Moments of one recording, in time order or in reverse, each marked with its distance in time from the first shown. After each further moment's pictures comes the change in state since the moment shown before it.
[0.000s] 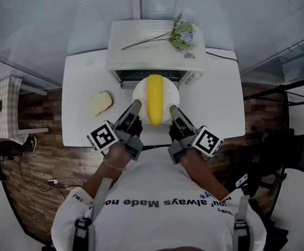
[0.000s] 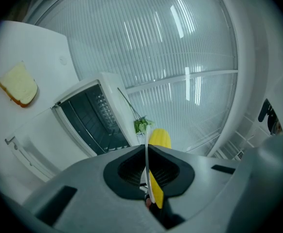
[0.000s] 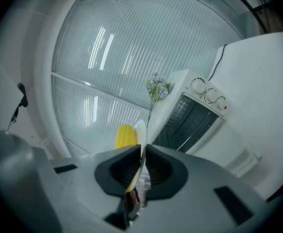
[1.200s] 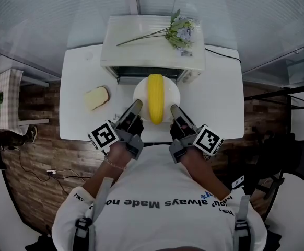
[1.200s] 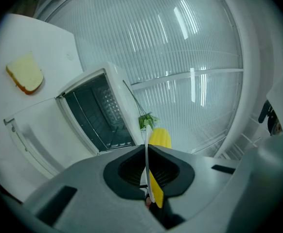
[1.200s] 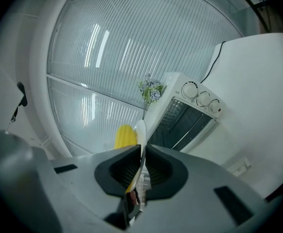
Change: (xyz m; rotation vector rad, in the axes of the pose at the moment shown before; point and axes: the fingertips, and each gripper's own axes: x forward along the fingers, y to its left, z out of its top) left arm 0.020 0.007 -0.027 -0.034 -0.028 0.056; right arm -0.013 -0.026 0.021 0.033 0.060 -0.021
